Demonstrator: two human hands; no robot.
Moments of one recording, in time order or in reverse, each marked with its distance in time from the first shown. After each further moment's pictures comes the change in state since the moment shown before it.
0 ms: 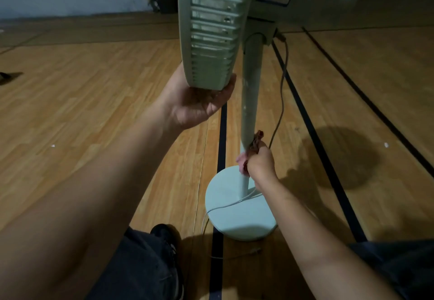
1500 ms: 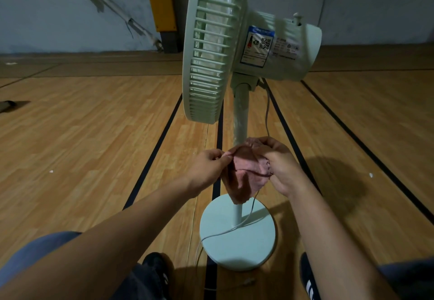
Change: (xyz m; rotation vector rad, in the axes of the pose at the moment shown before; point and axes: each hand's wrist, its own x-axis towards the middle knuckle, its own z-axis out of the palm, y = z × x) left_hand -0.012 -0.093 -0.026 1.048 0.263 0.093; right_hand -0.064 -0.101 -0.059 0.172 -0.361 -0.305
